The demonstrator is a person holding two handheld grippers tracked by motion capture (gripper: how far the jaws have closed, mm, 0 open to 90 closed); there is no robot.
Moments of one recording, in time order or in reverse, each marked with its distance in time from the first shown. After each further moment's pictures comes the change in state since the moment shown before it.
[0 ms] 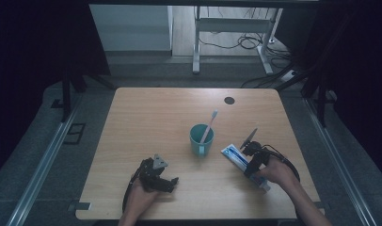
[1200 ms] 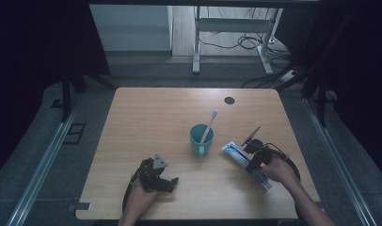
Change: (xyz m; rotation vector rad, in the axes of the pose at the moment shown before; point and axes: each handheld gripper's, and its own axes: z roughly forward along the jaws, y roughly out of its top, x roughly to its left) left arm 0.000 0.000 0.000 -0.001 -0.002 0.003; right arm -0.003 -0.002 -0.009 -0.071 0.020 0.001
